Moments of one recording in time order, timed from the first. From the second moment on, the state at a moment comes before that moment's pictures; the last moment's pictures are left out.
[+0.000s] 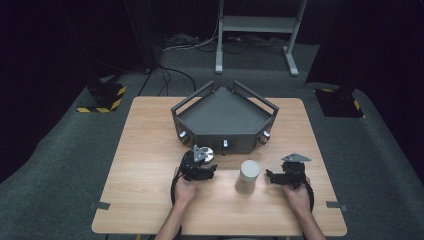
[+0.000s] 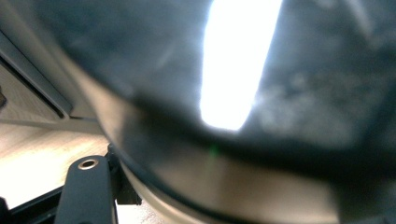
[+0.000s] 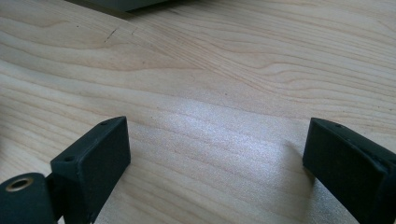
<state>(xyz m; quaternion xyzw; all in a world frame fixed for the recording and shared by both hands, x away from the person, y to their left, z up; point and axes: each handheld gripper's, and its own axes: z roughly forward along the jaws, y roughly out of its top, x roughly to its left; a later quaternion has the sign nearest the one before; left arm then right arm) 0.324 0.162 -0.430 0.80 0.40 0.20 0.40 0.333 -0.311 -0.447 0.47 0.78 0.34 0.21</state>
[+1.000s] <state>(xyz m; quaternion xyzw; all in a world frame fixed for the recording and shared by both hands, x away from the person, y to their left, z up) 0.323 0.174 -0.396 0.77 0.43 0.17 0.45 0.333 -0.311 -0.447 0.47 0.79 0.34 0.21</state>
